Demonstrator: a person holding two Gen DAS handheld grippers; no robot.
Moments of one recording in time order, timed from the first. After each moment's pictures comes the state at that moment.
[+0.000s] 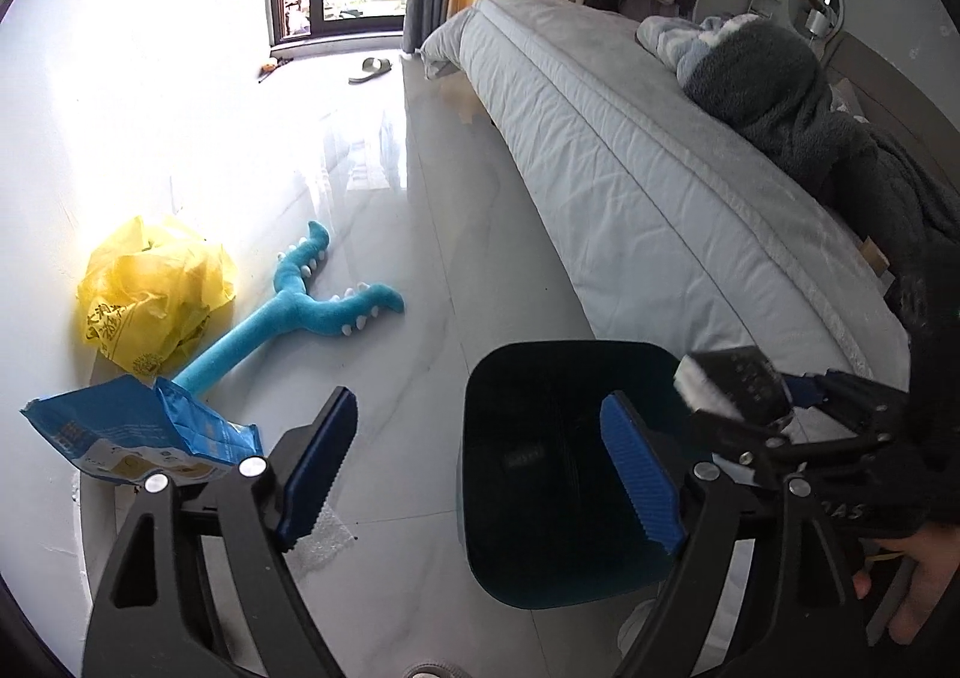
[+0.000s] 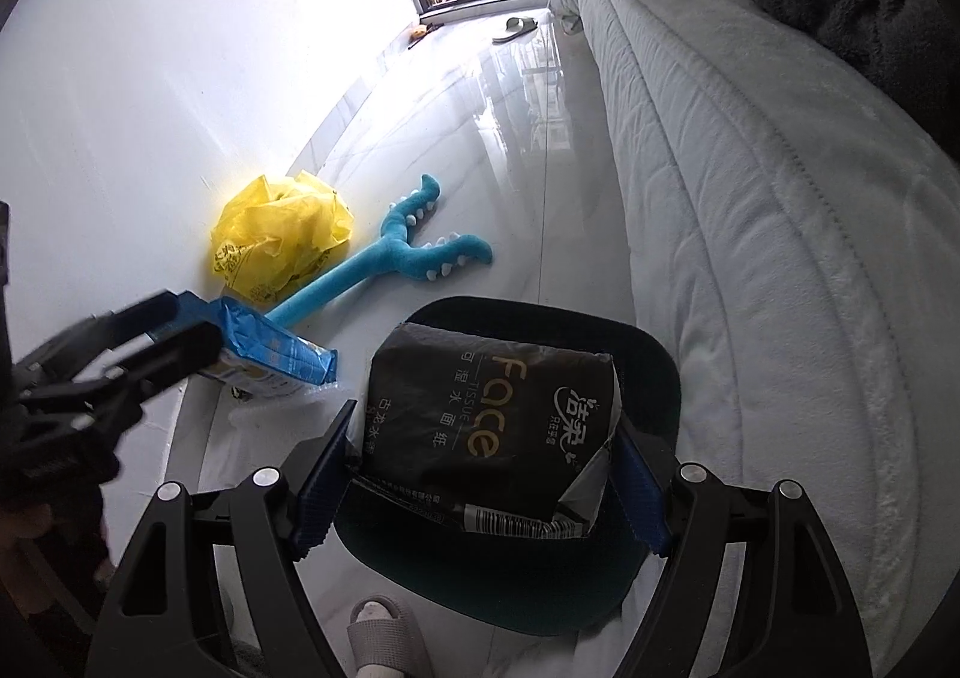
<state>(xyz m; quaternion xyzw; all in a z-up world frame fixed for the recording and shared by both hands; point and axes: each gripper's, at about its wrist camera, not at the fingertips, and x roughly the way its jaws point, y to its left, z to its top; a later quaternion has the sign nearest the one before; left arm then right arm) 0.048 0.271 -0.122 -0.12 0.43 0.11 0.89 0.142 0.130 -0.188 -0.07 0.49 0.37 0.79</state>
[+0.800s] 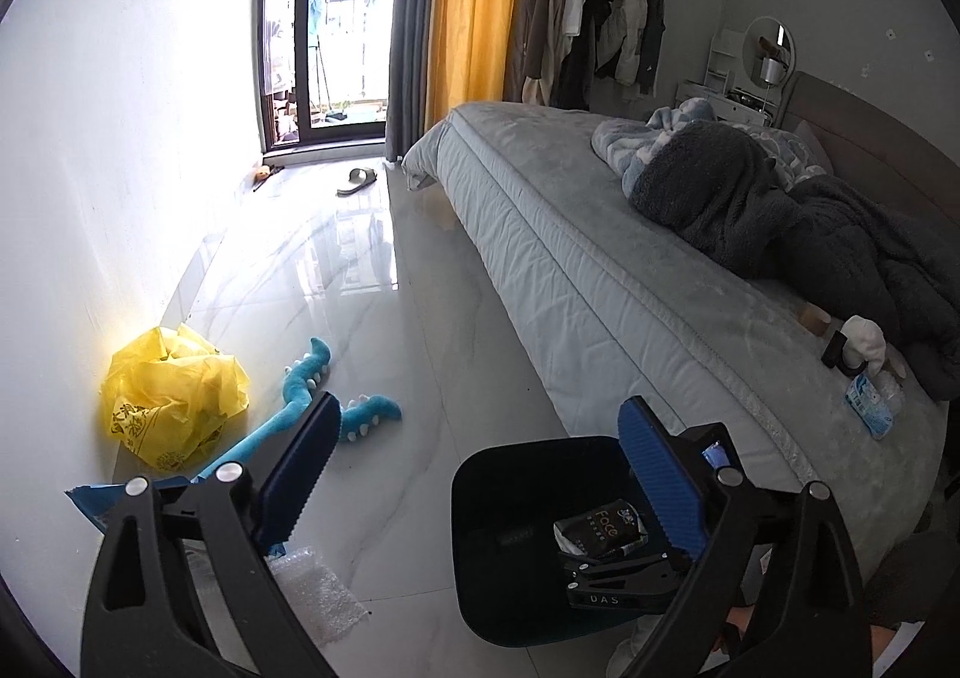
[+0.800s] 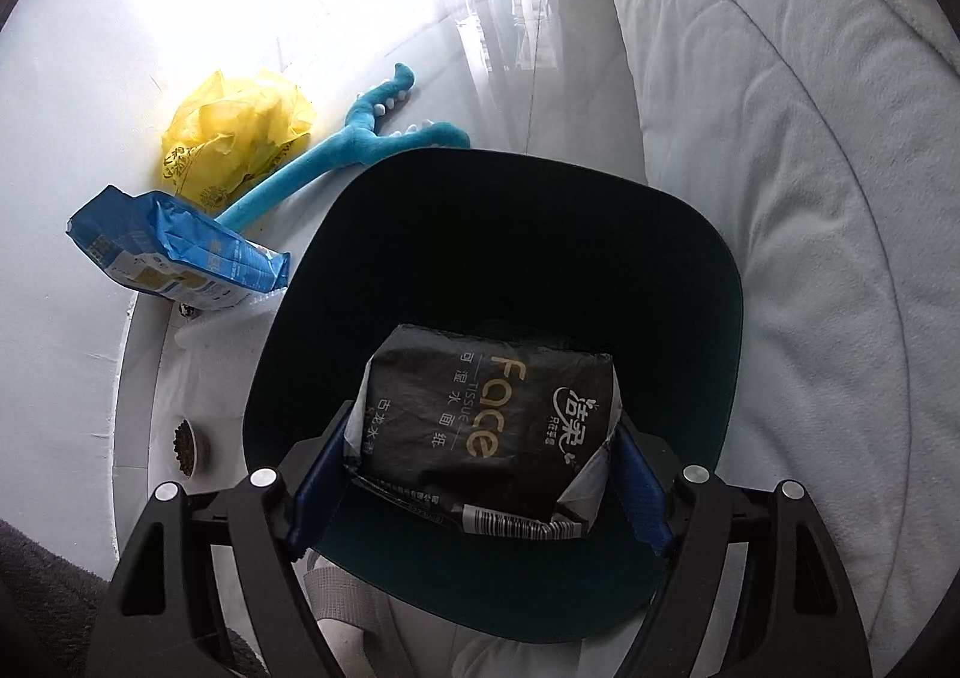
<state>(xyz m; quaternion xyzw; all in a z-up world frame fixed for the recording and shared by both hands) 0.027 0.247 -0.040 -0.08 0.32 0.10 0.94 0.141 0.153 -0.266 -0.13 0.57 0.33 0.74</state>
